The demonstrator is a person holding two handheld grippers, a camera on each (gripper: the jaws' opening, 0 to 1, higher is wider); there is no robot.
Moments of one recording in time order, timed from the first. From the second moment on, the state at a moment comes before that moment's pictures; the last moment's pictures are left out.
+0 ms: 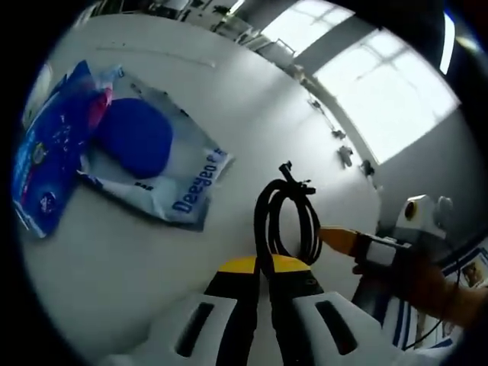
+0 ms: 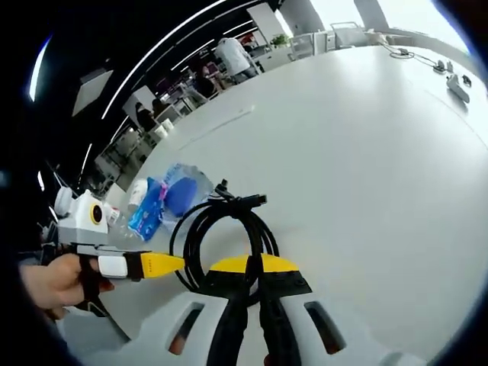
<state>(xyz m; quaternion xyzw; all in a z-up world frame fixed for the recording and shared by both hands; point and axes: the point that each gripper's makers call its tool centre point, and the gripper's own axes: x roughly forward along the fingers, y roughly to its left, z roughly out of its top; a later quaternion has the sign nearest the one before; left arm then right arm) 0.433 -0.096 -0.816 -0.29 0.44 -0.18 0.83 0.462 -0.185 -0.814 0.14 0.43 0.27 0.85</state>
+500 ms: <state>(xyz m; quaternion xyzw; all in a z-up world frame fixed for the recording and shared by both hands) 0.434 -0.096 -0.827 -0.28 0.45 -0.16 0.83 0.461 -0.185 -0.824 0.14 0.44 0.27 0.84</state>
